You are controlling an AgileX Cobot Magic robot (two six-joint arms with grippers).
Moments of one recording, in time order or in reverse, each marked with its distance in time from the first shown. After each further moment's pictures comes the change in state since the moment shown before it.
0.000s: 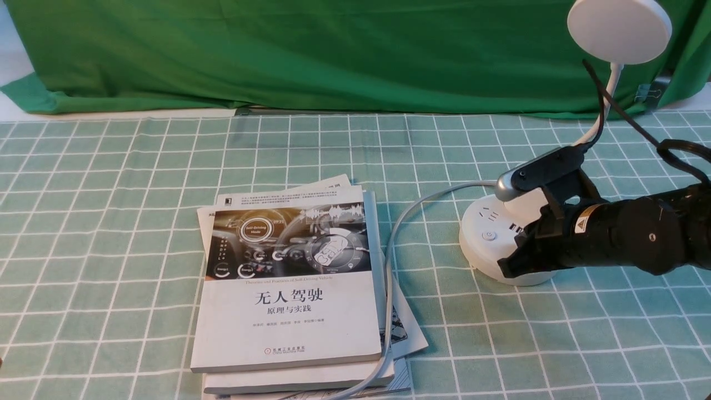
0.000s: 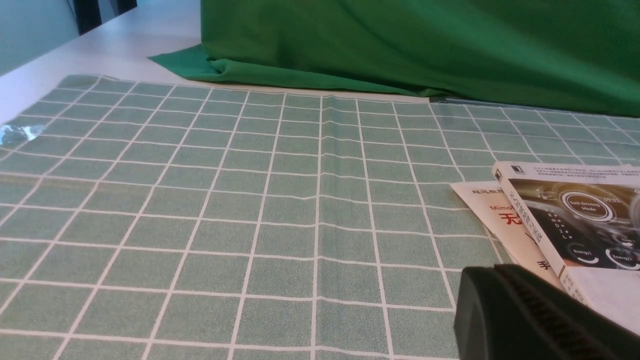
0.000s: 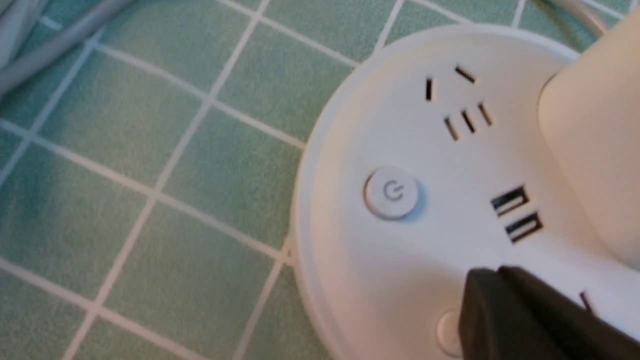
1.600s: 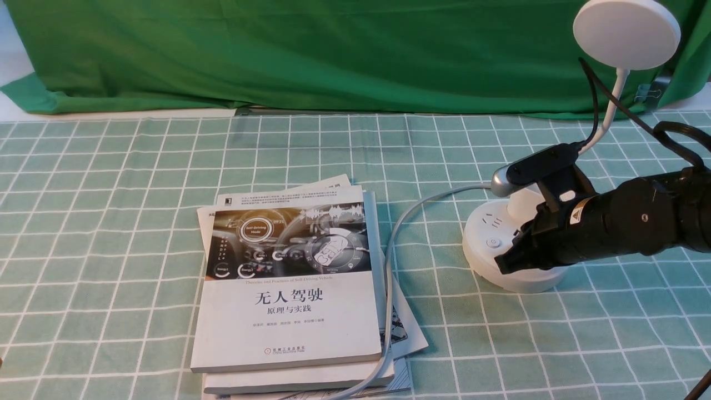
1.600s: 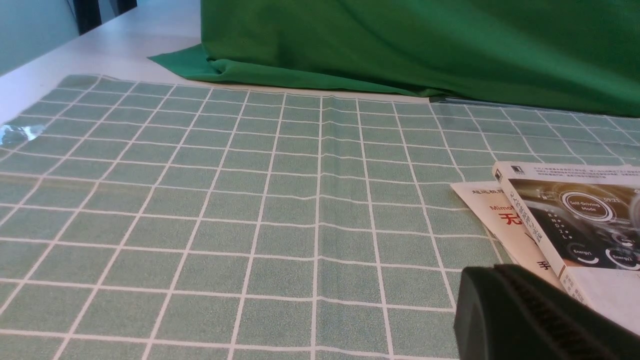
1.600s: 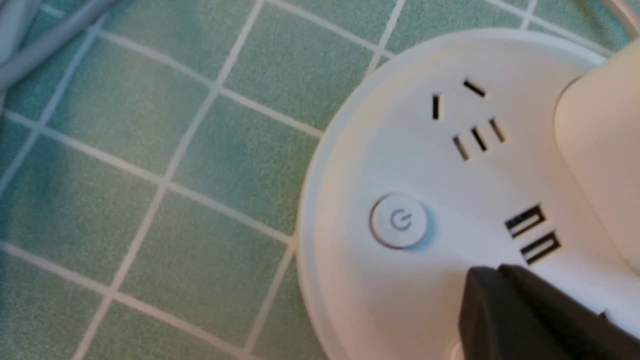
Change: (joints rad) right arm 0.000 0.017 -0.064 0.029 0.138 0.000; left arm 0.000 0.000 0.000 0.000 0.000 0.000
